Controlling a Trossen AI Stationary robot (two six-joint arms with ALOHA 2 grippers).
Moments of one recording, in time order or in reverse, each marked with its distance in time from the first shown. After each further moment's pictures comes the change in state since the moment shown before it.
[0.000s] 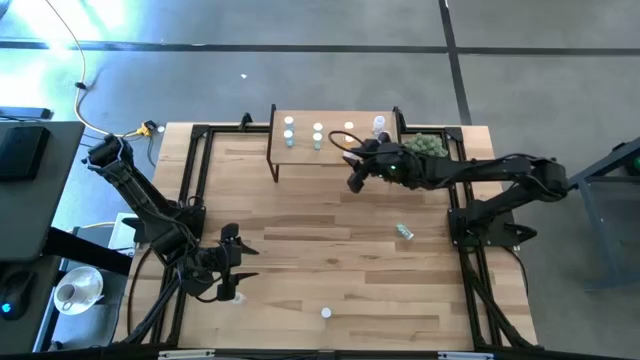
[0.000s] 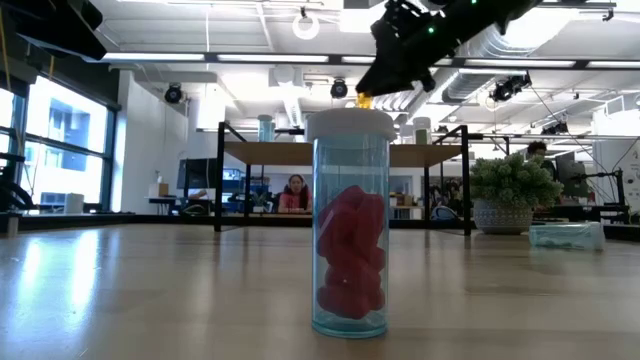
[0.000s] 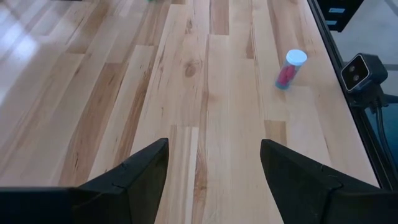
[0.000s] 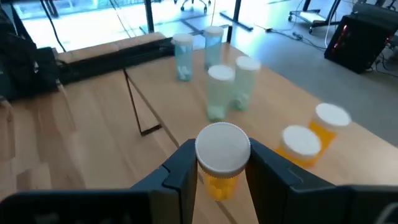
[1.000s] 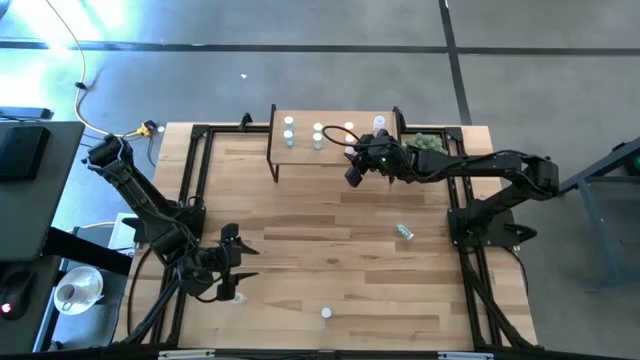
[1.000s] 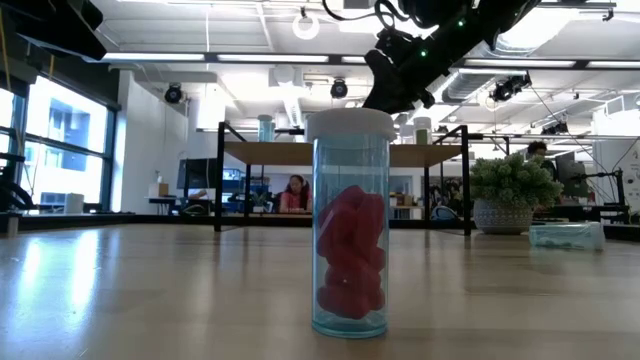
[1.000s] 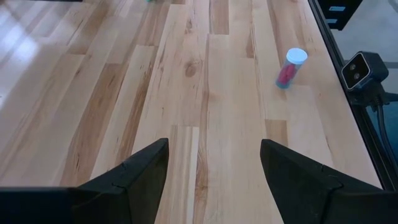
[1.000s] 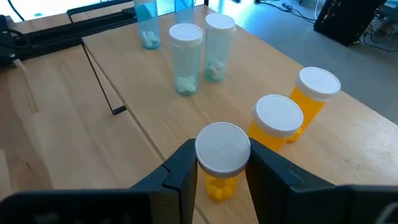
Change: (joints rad) left arm 0.000 0.000 0.000 -0.002 0.000 0.008; right arm -0.081 0.070 0.022 -0.071 -0.036 0.020
